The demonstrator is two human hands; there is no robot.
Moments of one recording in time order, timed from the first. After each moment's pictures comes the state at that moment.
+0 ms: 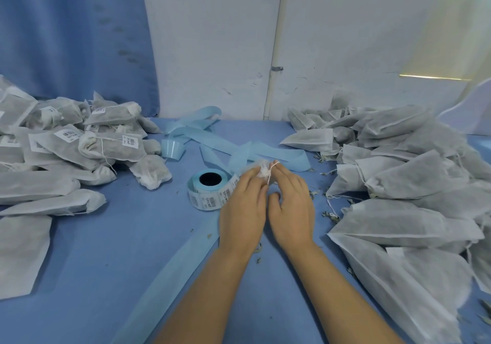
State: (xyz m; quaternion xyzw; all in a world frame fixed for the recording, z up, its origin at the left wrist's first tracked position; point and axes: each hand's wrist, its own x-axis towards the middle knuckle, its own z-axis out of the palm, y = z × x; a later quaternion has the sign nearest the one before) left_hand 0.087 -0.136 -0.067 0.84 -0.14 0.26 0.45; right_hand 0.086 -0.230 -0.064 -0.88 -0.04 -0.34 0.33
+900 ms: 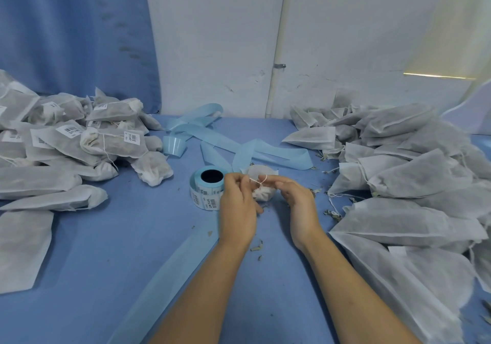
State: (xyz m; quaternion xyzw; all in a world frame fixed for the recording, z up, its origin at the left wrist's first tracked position) left_hand 0.094 -0.137 -0.065 0.72 -0.01 0.19 0.67; right_hand 0.092 -0.243 -0.060 -0.65 -0.08 -0.11 0.75
